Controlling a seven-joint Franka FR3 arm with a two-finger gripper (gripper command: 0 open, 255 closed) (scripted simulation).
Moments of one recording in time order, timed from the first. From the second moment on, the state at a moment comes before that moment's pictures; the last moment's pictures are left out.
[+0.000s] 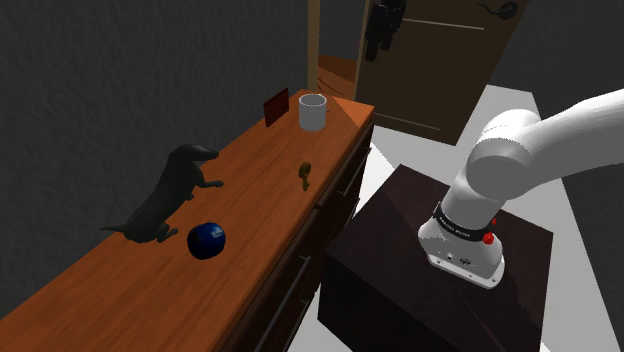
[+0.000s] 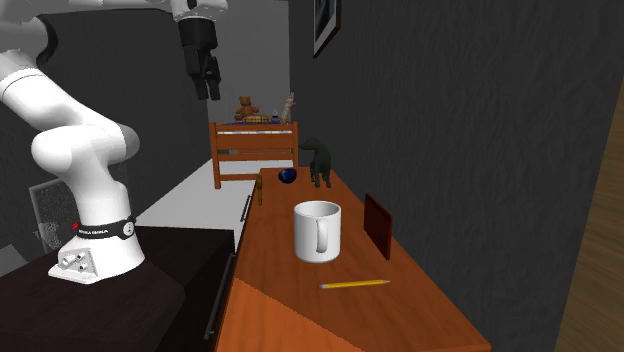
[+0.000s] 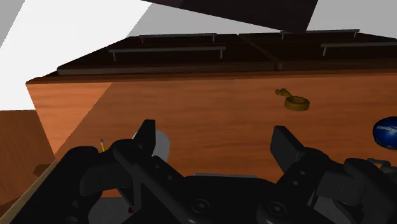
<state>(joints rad) 0.01 -0.82 -0.02 -2.36 0.00 1.64 -0.14</state>
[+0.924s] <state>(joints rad) -0.01 -0.46 -0.03 -2.38 -0.01 2.02 -0.12</state>
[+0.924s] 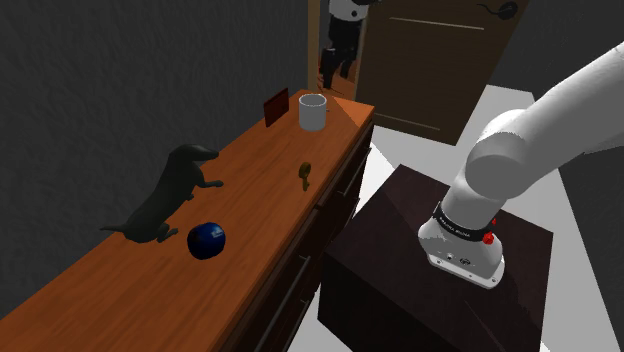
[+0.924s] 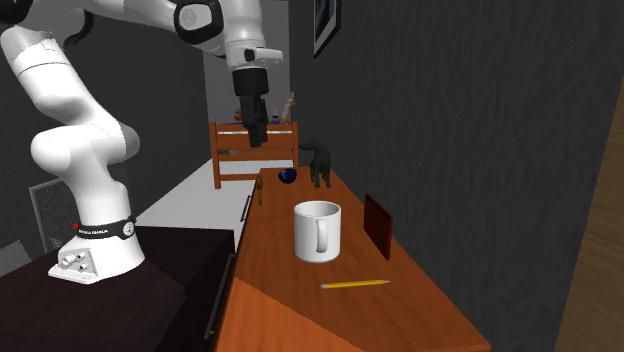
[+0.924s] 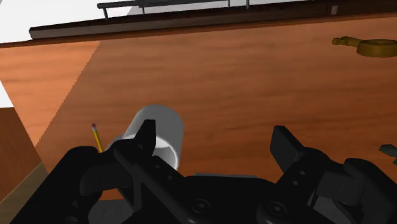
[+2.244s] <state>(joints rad) -0.03 0.11 -0.05 -2.17 0.00 2.39 -0.10</state>
